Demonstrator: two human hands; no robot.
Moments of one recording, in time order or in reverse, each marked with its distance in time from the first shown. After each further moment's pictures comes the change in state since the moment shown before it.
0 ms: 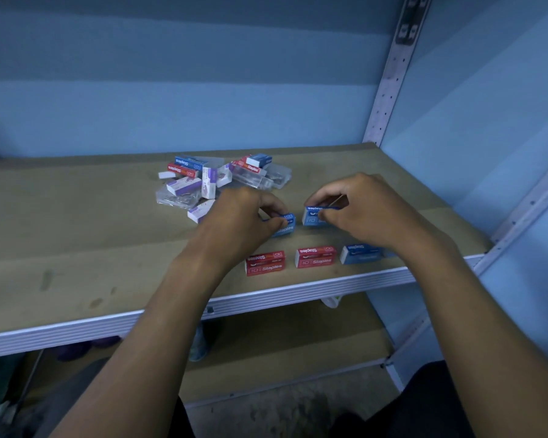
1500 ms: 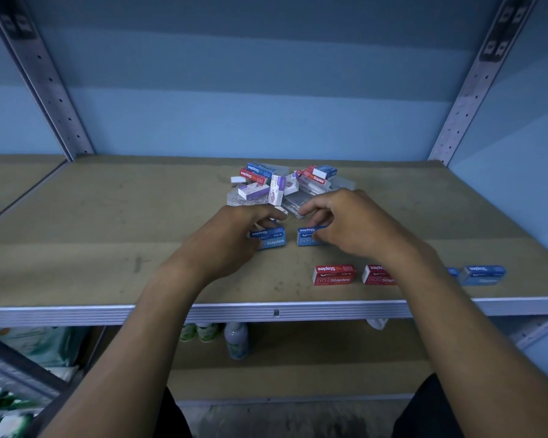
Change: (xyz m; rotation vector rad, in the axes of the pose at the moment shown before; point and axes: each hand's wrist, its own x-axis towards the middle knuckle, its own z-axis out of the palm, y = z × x) left_hand -0.046 -0.077 -0.058 0.039 -0.089 -0.063; right_hand 0.042 -0.074 0.060 0.028 -0.176 -0.068
